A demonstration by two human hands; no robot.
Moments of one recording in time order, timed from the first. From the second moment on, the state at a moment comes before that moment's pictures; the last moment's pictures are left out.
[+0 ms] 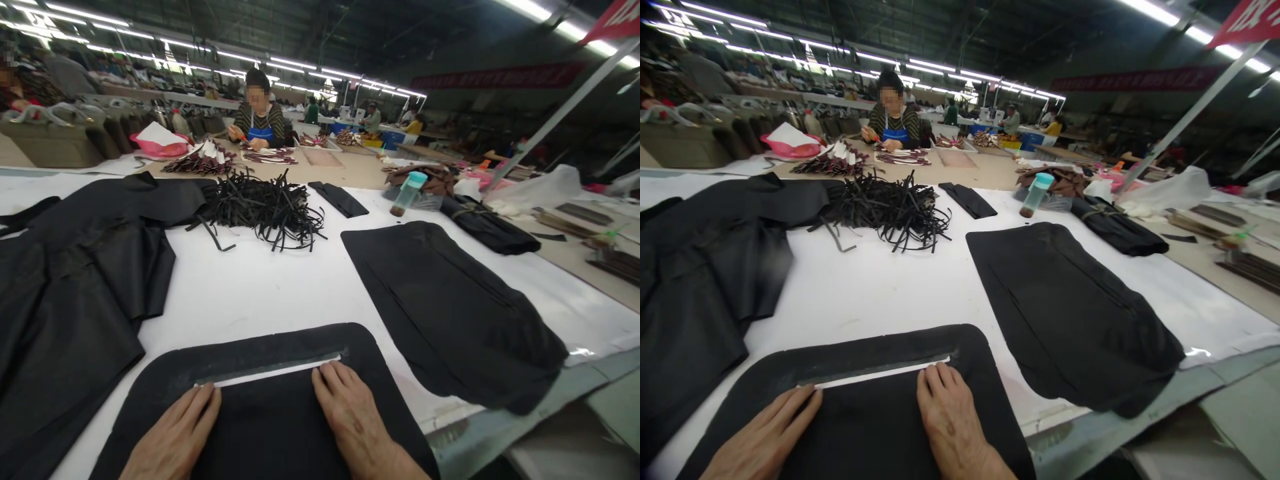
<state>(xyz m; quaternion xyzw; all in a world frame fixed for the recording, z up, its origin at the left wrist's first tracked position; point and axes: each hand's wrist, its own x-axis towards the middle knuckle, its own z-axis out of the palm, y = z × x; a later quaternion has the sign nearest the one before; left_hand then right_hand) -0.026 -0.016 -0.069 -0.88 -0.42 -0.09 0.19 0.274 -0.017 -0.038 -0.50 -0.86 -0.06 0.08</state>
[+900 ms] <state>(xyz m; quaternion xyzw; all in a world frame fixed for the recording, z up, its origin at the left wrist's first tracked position) -0.014 0.003 -0.005 -0.80 -0.56 -0.16 -0.18 0.211 0.009 0.000 -0.45 -0.88 0.08 0.10</state>
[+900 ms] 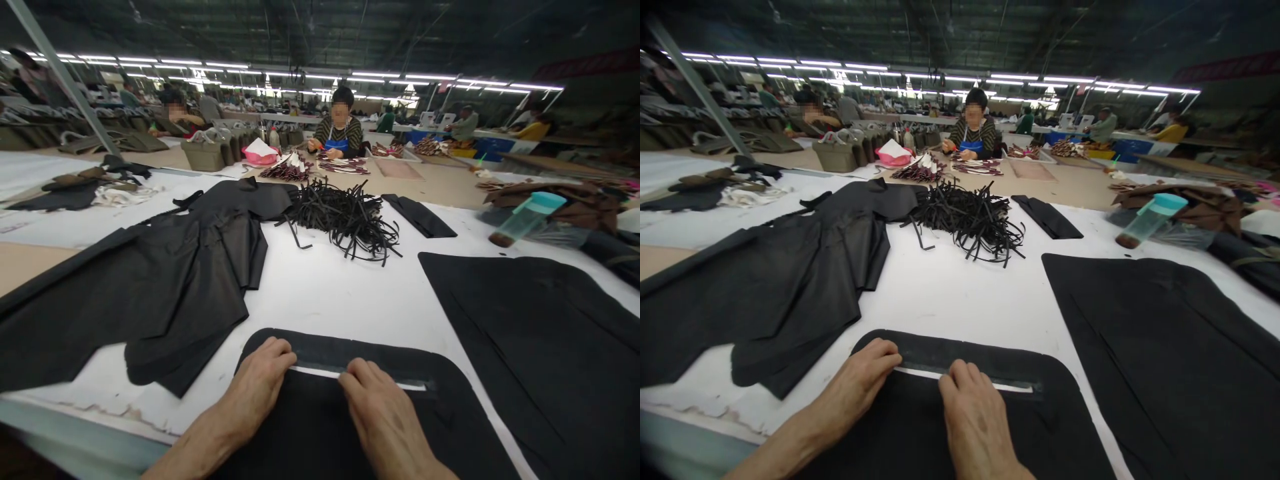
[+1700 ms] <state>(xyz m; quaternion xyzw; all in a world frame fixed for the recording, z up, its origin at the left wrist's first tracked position) -0.014 0.018 -0.033 -0.83 -0.53 -0.14 -0.13 0.171 0.052 -0.027 -0.37 -0.92 0.08 0.06</state>
